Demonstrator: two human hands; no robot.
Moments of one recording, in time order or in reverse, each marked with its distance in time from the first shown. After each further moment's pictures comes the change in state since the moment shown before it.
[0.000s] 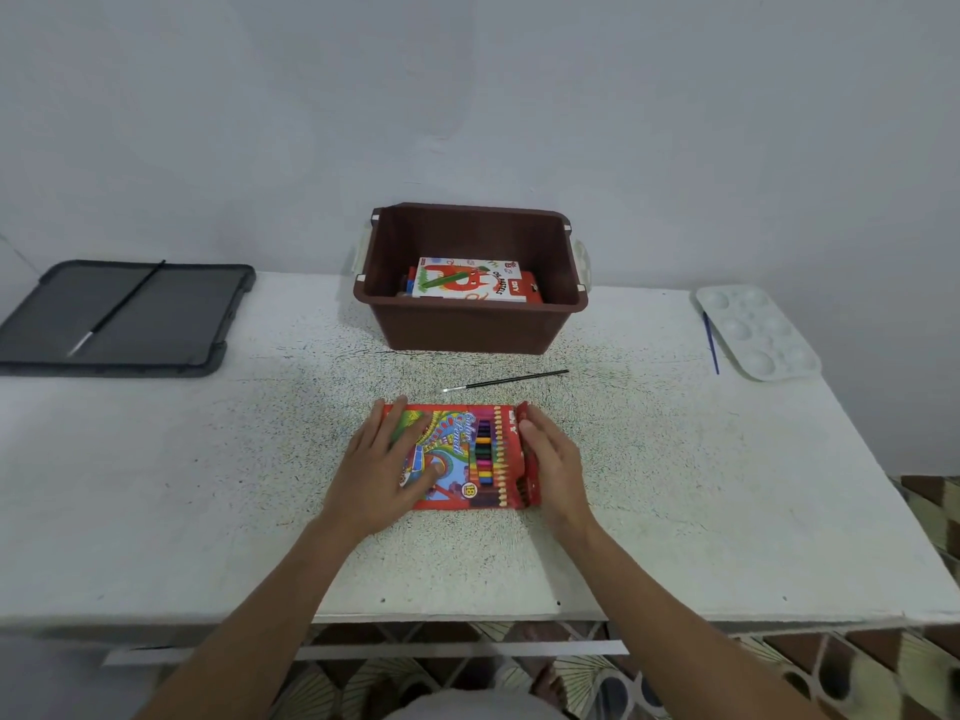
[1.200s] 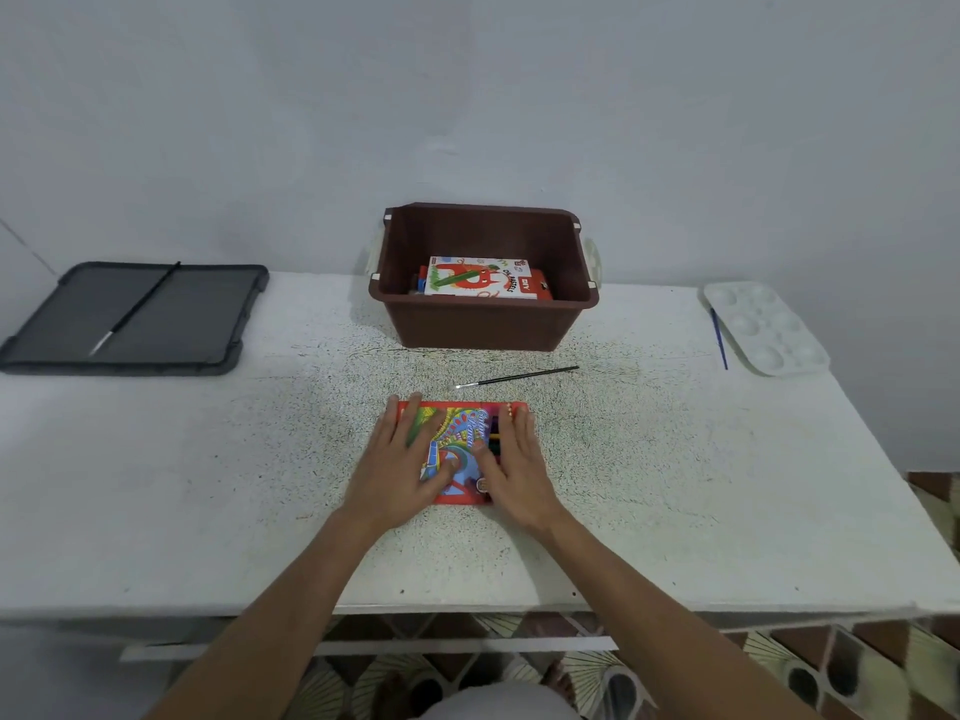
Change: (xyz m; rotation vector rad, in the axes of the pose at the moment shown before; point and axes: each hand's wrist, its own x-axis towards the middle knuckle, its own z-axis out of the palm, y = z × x) left_hand -0.001 -0.001 0.004 0.003 0.032 0.043; right_hand -0.007 0.015 0.036 -0.972 -0.232 -0.107
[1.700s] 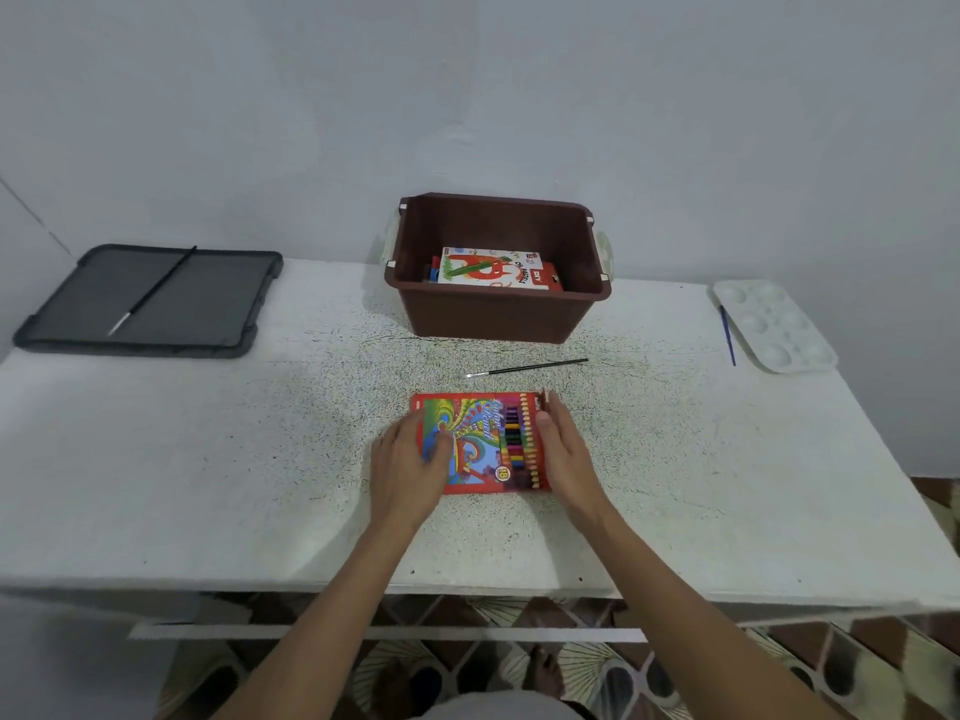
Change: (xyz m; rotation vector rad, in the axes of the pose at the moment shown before) left_hand -0.025 0.044 -0.019 -0.459 0.223 -0.467; right_hand -0.021 0.003 -0.030 0.592 0.146 0.157
